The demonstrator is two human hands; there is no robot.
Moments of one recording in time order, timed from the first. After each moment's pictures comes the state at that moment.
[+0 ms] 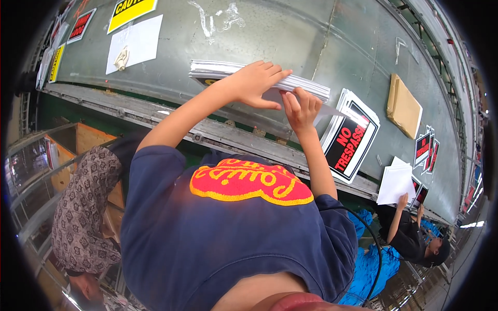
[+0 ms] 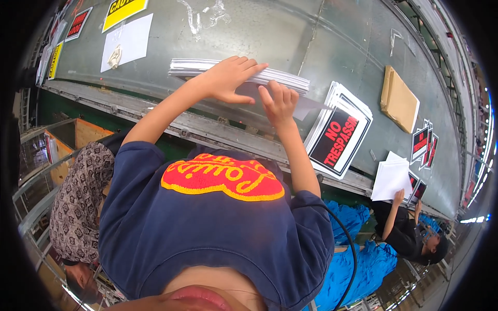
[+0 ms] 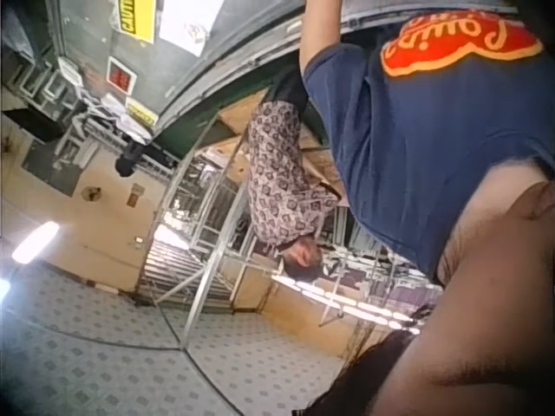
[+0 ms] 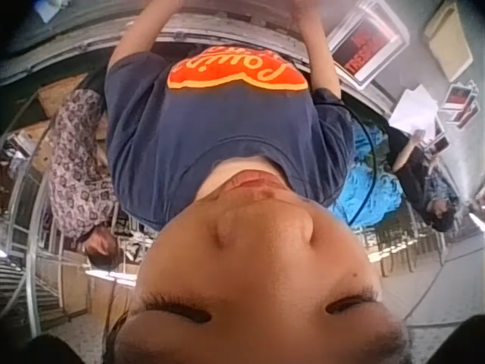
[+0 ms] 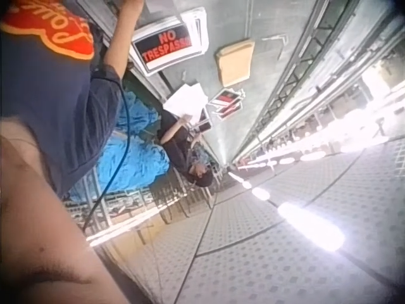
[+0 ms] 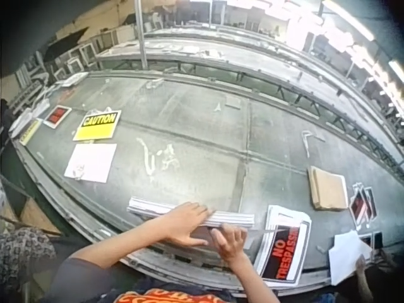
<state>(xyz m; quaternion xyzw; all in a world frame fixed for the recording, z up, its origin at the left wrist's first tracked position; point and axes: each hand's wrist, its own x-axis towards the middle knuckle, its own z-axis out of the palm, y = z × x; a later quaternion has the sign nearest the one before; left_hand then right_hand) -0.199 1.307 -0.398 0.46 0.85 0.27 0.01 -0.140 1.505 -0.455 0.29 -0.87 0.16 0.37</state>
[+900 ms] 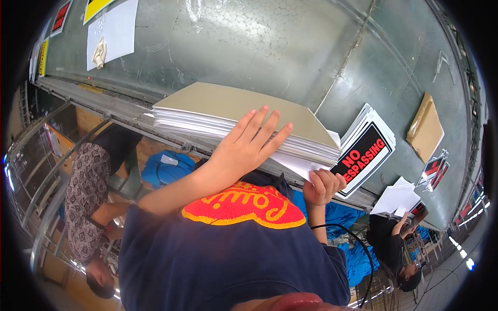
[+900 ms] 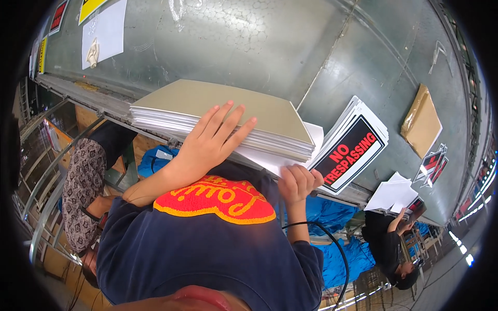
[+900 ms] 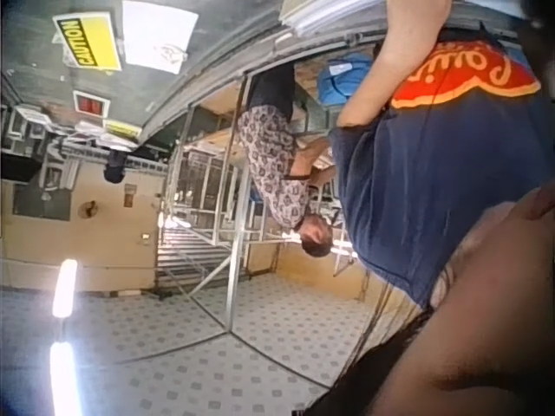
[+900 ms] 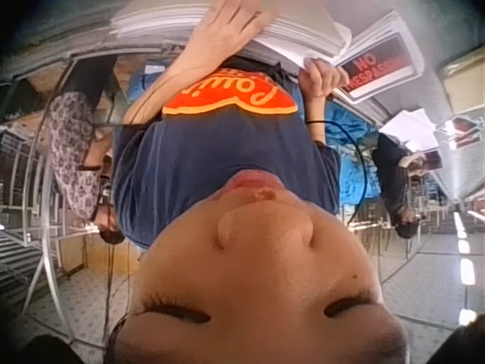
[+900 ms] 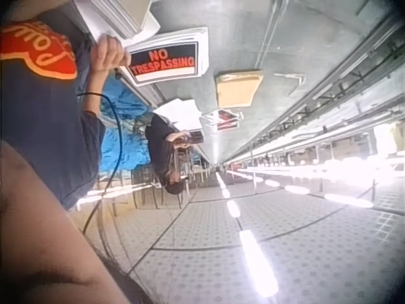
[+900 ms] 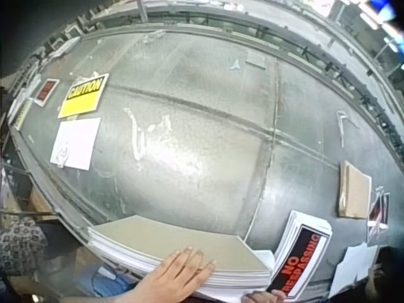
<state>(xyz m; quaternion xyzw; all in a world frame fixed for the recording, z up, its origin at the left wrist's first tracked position) -0.149 1.327 -0.394 0.27 0.95 0.10 0.07 -0.076 1.567 -0.441 0.20 -0.95 0.19 0.16</state>
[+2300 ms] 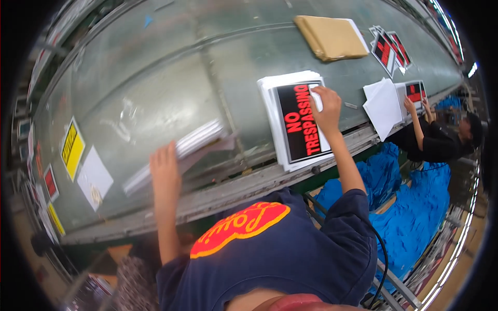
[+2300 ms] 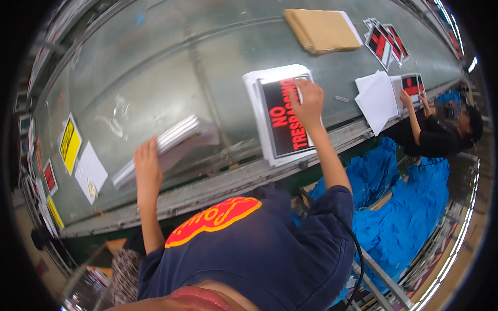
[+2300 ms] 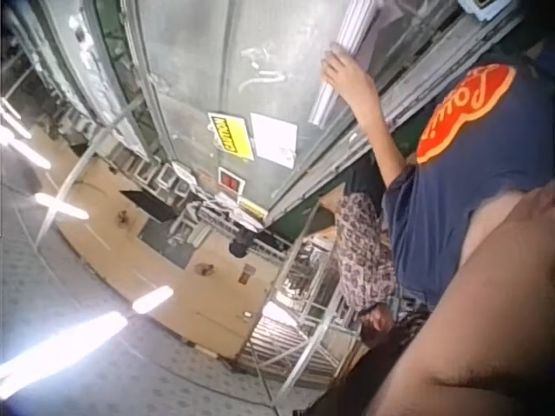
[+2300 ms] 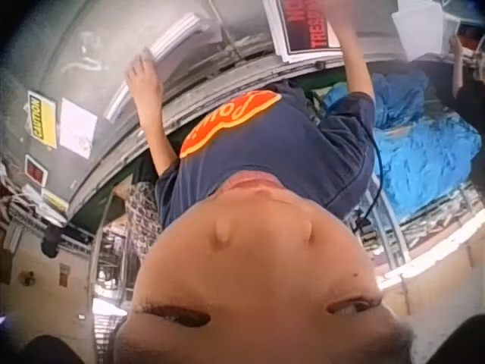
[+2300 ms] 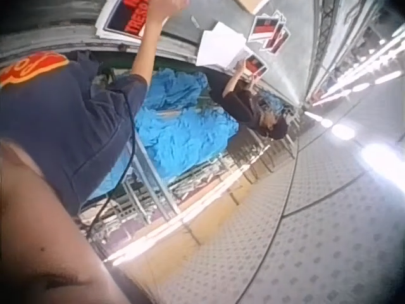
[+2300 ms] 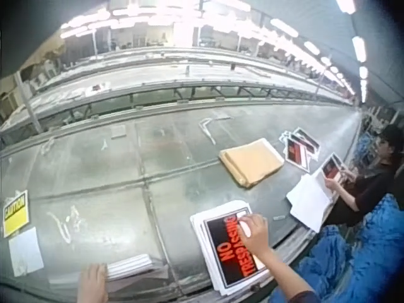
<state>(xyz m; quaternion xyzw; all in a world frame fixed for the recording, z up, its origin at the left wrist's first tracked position) -0.161 1.381 -0.364 0.30 0.95 0.06 0.02 -0.089 1.821 -0.419 -0.08 -0.95 0.11 0.27</state>
